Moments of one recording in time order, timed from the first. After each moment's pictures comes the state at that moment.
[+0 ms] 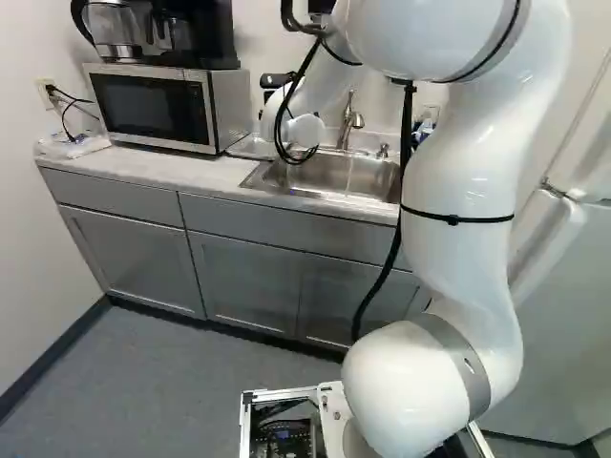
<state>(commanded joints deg) 13.5 -20.0 -65.4 0.4 41.8 -2.0</state>
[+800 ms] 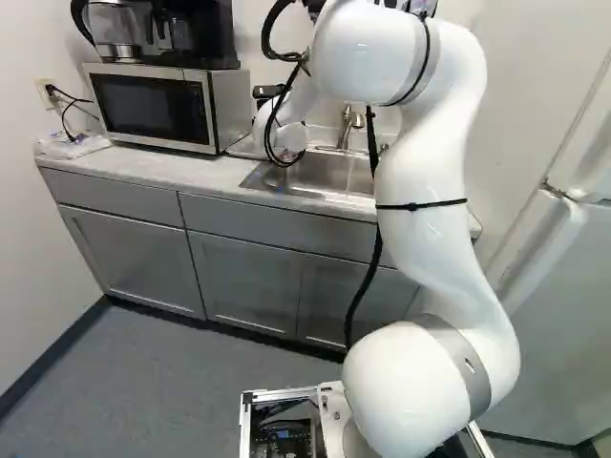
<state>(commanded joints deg) 13.9 -31.2 -75.6 0.4 41.8 -2.0</state>
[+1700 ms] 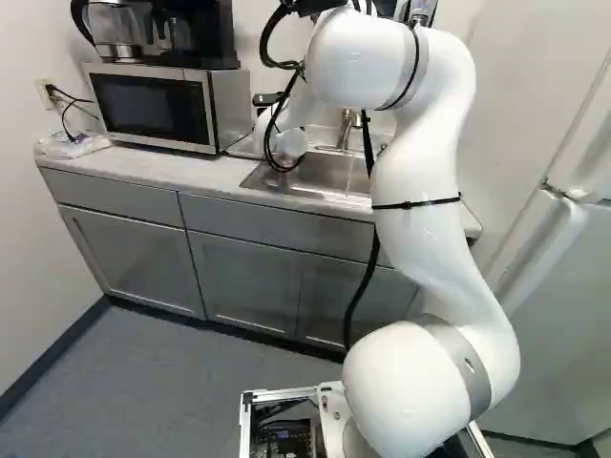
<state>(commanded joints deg) 13.9 -32.5 -75.5 0.4 40.7 -2.0</state>
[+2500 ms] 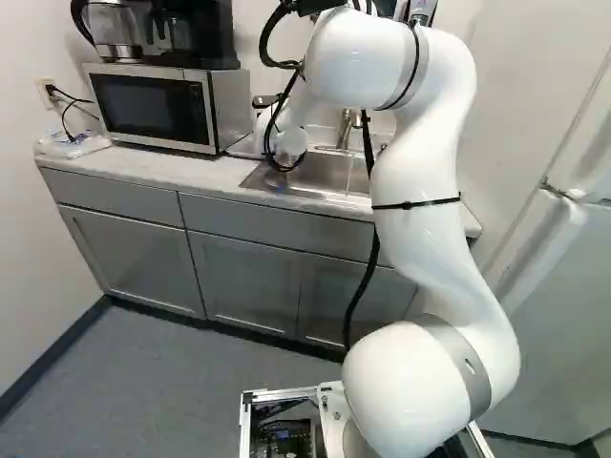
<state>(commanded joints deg) 13.9 -32.5 -75.5 0.4 37.1 -2.0</state>
